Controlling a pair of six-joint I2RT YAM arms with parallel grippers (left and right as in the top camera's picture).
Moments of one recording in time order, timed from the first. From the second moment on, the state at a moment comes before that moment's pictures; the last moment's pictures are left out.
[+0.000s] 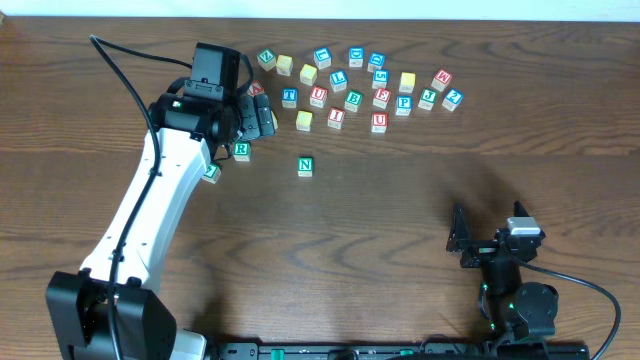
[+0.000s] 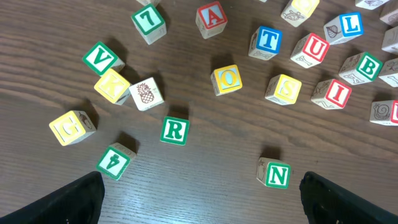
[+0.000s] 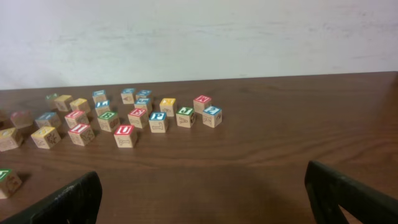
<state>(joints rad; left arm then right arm) -0.21 1.62 1.42 -0.86 -0.06 -0.37 0.07 0.01 0.01 -0.07 0.02 0.06</state>
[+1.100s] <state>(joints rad) -0.23 1.74 1.42 -0.62 -0.06 -0.35 0.07 0.01 0.01 -0.07 0.02 0.06</state>
